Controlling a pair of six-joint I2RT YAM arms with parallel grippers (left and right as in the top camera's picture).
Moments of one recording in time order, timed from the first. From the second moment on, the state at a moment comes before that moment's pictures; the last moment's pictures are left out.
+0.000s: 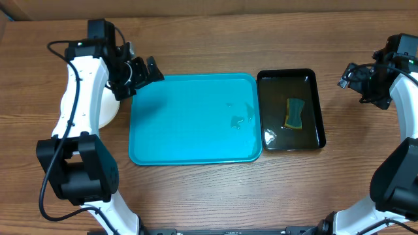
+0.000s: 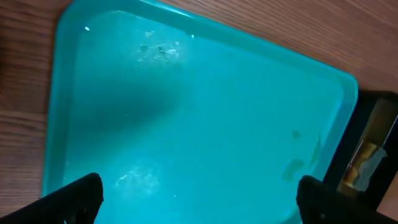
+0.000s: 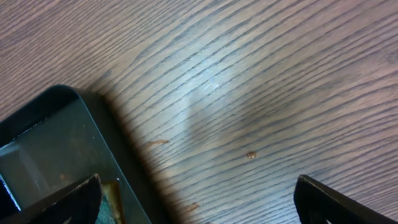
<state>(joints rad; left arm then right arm) 0.08 1.93 1.72 -1.14 0.36 -0.28 -0.31 1.82 1.47 -0.88 -0.08 0.22</state>
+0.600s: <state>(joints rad) 0.08 1.93 1.72 -1.14 0.36 -0.28 -0.17 1.58 1.47 -0.89 -0.08 0.22</state>
